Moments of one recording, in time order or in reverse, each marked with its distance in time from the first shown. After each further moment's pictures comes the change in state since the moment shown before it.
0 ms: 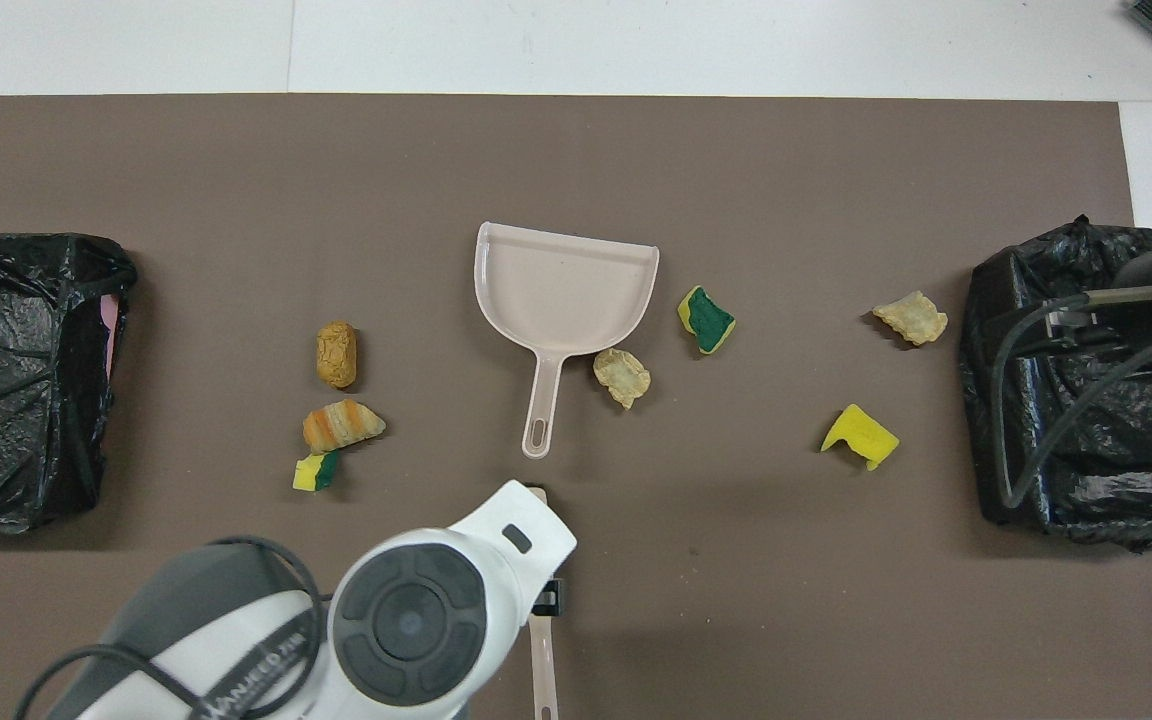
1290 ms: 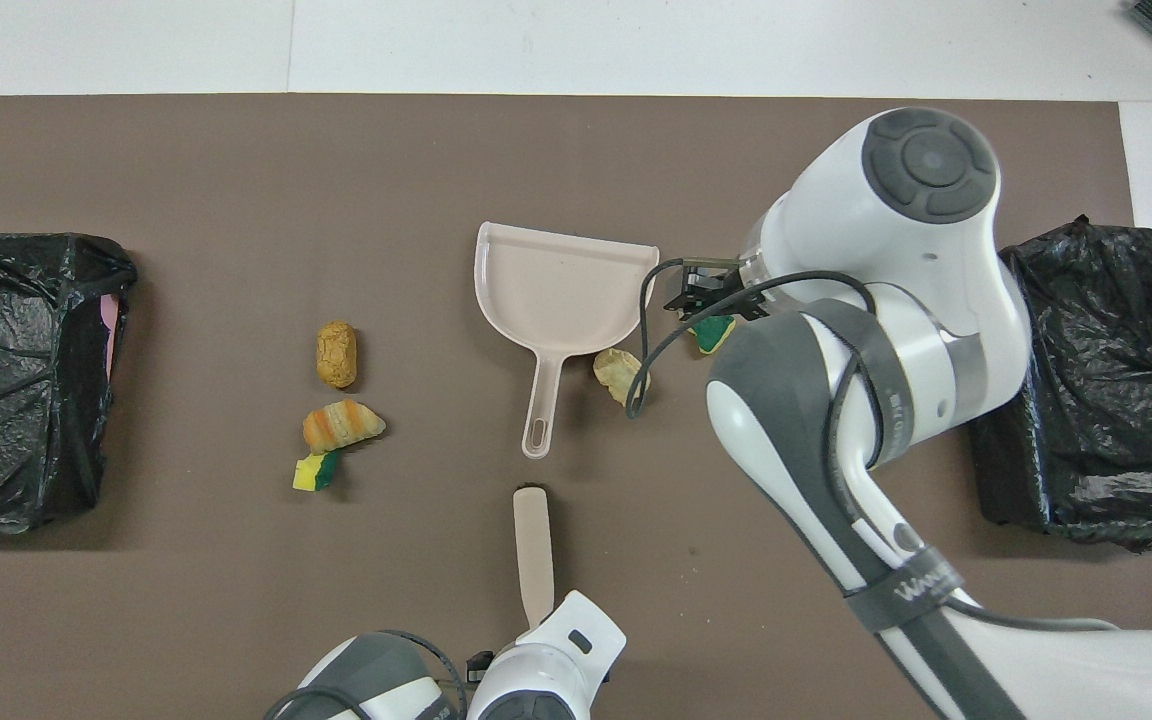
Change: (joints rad) left arm -0.021 0.045 0.021 -0.081 0.000 0.177 -0.029; right arm 0.275 0.189 0.006 -0.006 0.000 0.230 0.448
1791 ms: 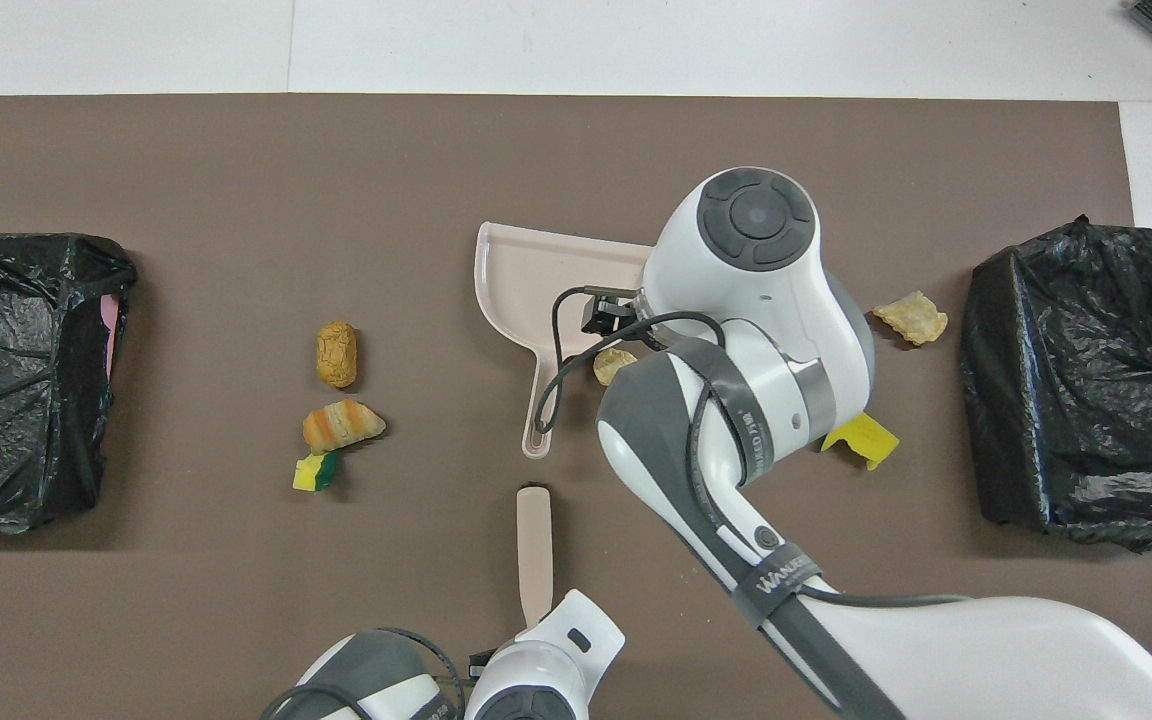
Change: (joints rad) left arm 0.021 -0.003 0.006 0.008 0.000 -0.050 0.068; right arm 0.133 0.115 0.001 0.007 0.000 0.083 0.177
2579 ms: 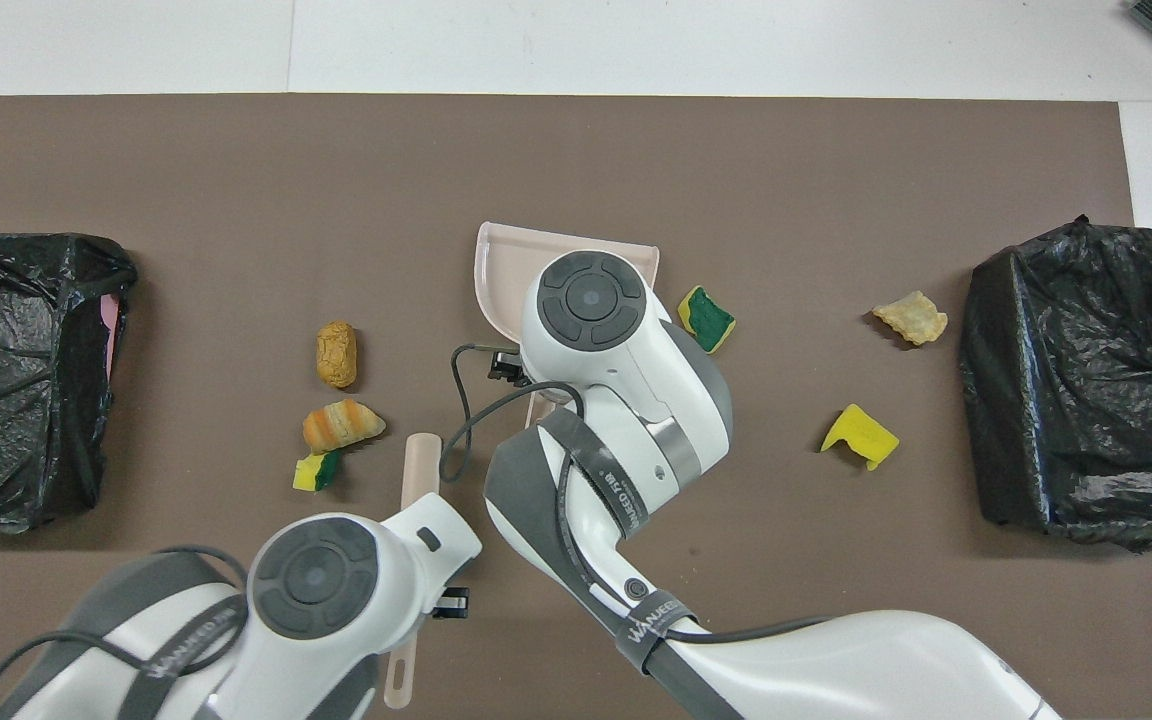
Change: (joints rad) left arm 0.375 -0.159 0.017 0.065 0.000 -0.353 0.401; right arm 0.112 0.056 0.000 0.015 0.001 0.070 0.090
